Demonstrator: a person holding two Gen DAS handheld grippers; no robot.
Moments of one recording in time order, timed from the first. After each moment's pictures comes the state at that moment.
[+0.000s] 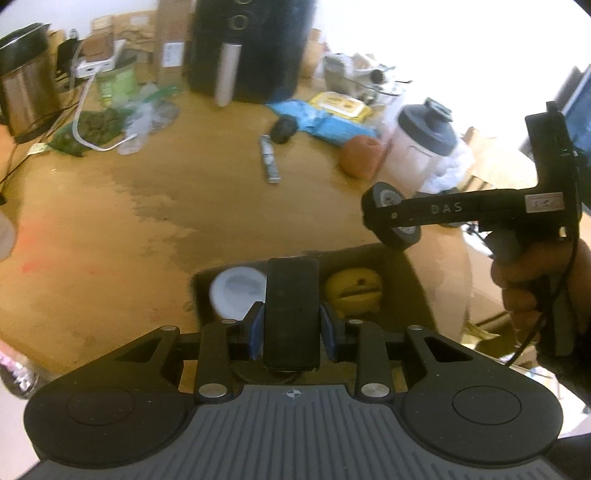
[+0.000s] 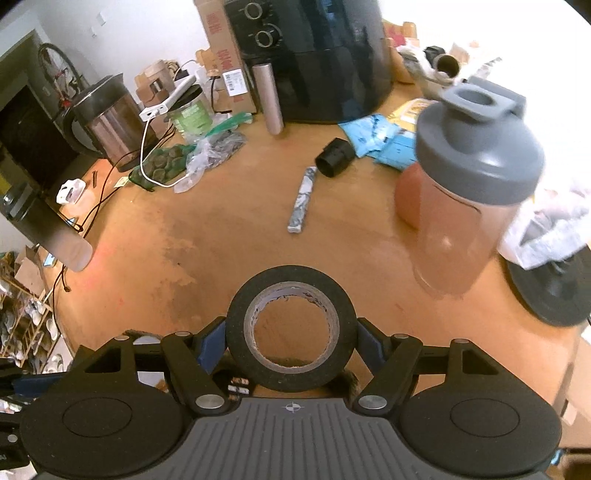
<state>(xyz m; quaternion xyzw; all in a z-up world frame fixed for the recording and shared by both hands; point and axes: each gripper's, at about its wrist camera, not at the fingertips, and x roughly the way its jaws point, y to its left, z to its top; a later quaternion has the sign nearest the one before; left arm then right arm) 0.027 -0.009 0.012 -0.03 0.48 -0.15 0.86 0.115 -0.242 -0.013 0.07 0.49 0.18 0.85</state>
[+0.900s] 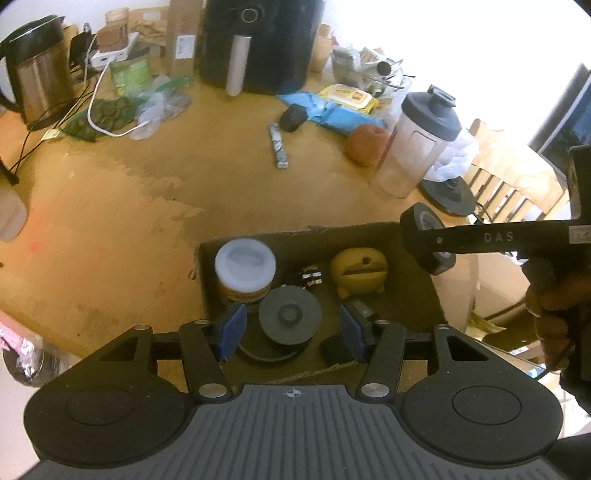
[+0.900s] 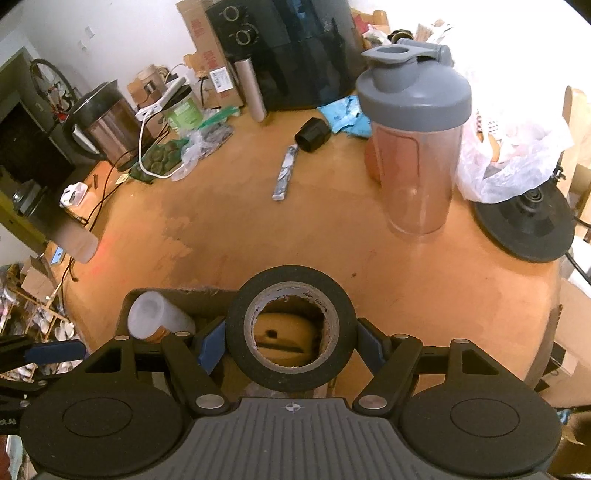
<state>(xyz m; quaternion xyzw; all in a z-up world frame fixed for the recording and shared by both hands) 0.003 -0.009 0.004 -0.03 0.49 -0.11 0.86 0.064 -0.272 -0.015 0.10 0.50 0.18 0.84</state>
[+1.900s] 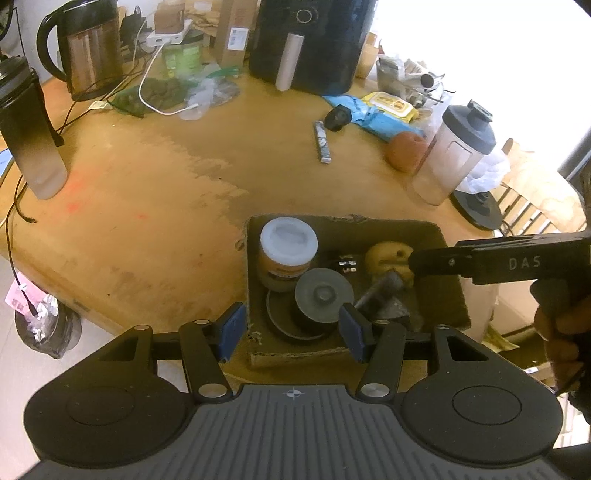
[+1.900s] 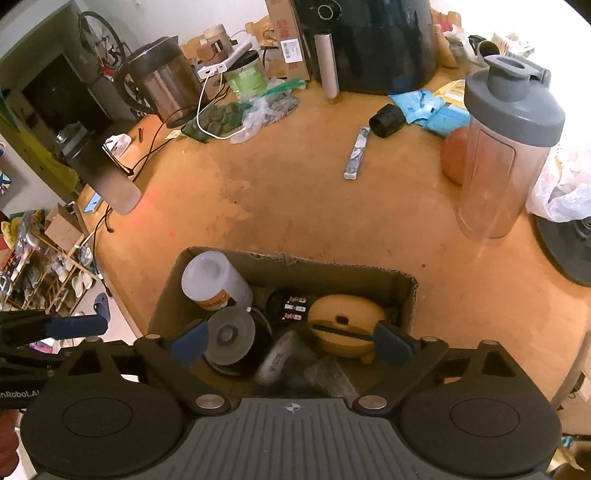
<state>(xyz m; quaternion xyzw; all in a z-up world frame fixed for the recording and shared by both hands) -0.019 0.015 0.002 -0.06 0.49 -0.05 0.87 0.050 -0.223 -0.007 0.05 0.51 0.25 0.82</state>
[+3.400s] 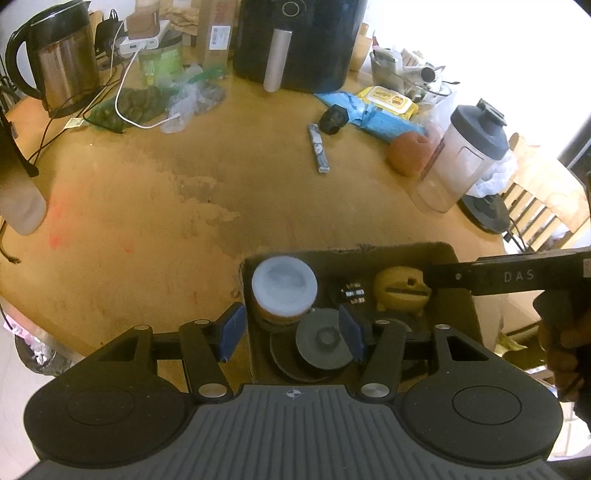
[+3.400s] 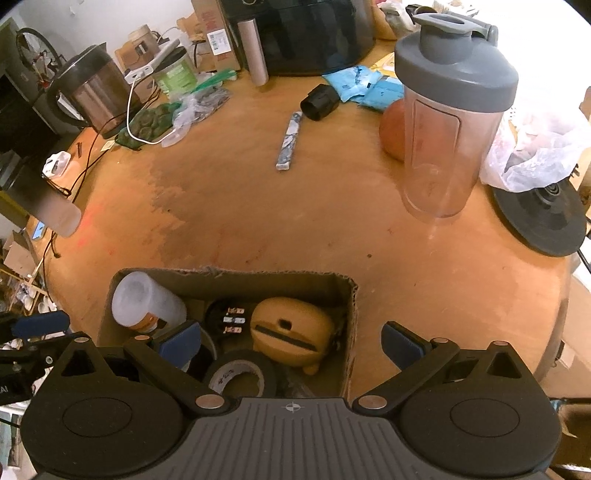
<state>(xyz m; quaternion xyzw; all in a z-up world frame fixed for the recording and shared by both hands) 0.030 0.014 -0.002 -0.04 0.50 -0.08 0.86 0.081 -0.237 -0.030 0.06 0.54 0.16 0.82</state>
